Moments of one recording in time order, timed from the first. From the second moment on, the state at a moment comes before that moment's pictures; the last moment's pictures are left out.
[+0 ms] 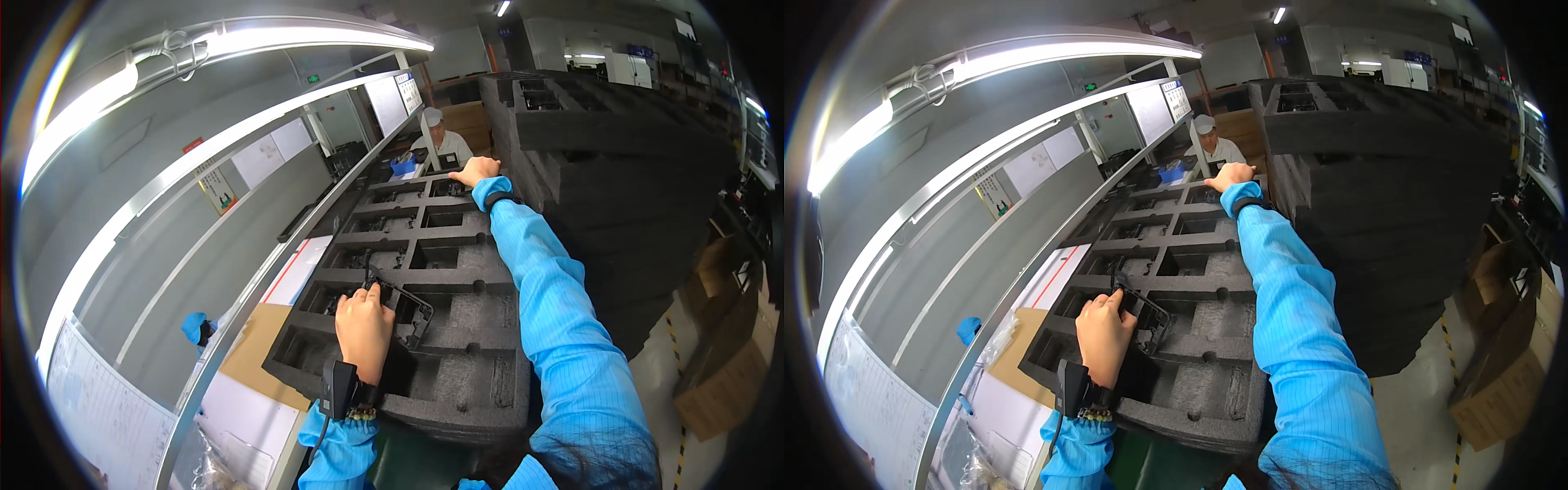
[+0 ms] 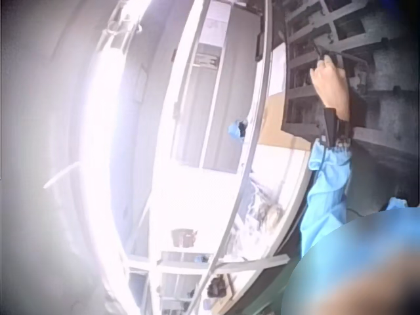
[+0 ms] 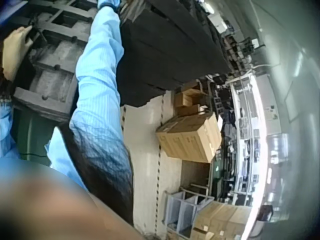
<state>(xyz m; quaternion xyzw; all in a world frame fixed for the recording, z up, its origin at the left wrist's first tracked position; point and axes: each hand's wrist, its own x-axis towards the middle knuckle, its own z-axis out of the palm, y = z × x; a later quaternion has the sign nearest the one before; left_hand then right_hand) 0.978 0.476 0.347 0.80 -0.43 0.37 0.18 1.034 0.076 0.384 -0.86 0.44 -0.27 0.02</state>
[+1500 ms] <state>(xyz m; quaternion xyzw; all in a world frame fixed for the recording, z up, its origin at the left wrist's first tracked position) 0.668 0.723 0.200 0.91 -0.07 0.38 0.15 0.722 0.567 0.174 -0.67 -0.28 0.14 0.68</state>
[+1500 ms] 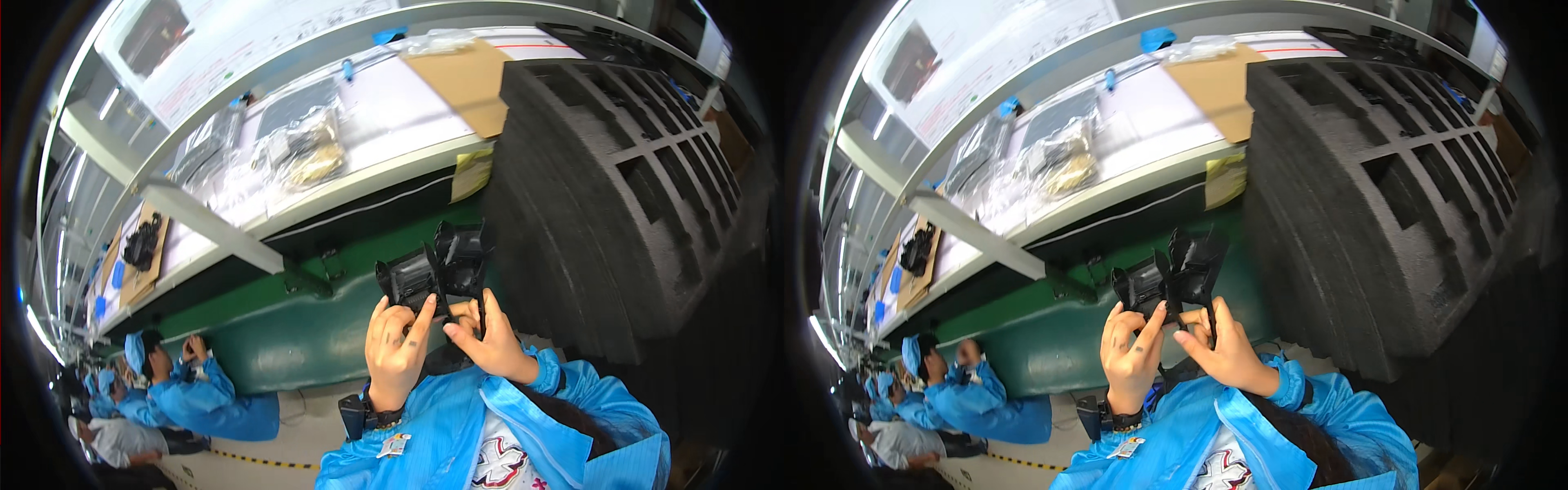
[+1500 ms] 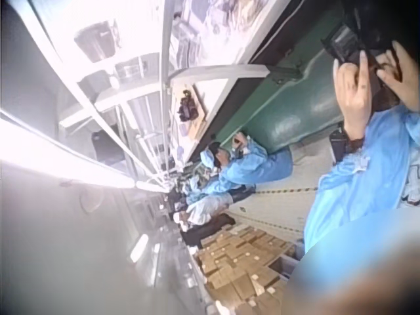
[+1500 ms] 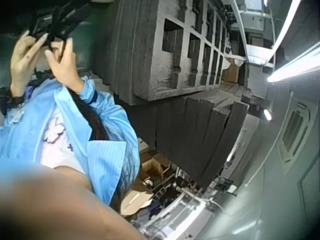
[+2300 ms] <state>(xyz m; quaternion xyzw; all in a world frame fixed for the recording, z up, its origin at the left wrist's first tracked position) 0.662 0.727 0.153 0.30 0.05 0.05 0.95 0.756 0.535 0.127 -0.62 -0.23 0.15 0.74</state>
